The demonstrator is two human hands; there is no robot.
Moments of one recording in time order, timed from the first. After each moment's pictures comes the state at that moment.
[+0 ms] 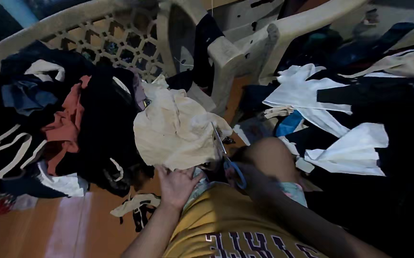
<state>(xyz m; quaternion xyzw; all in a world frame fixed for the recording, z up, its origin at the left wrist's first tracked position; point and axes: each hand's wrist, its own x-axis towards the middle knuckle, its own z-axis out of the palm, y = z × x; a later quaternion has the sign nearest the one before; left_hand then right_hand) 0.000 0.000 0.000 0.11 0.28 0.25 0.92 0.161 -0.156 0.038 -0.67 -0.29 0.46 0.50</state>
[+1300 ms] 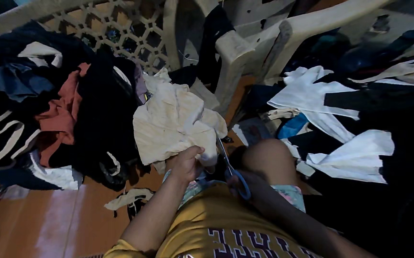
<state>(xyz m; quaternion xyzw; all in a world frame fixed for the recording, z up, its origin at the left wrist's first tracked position) 0.054 0.010 0.029 0.35 0.22 0.19 0.89 0.155 -0.168 0.033 -0.65 -0.29 0.50 0.49</state>
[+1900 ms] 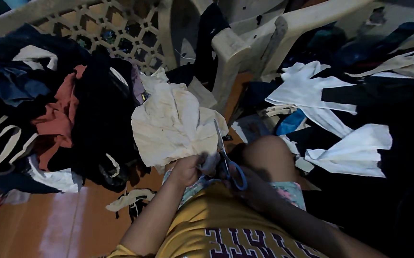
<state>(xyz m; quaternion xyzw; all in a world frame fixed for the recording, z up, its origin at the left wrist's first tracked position) 0.038 0.008 0.018 0.42 0.16 0.15 0.88 0.149 -0.155 0.027 -0.55 -0.25 0.54 0.59</state>
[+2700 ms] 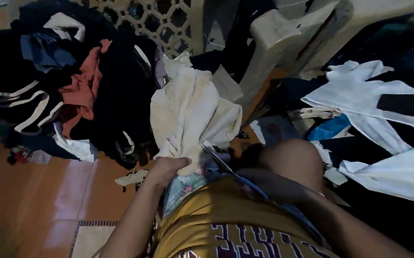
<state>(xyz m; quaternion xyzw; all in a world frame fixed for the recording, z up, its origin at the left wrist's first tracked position) -0.047 0.027 0.053 0.52 0.40 0.22 0.72 0.191 -0.145 0.017 -0.56 -0.48 0.61 0.30</state>
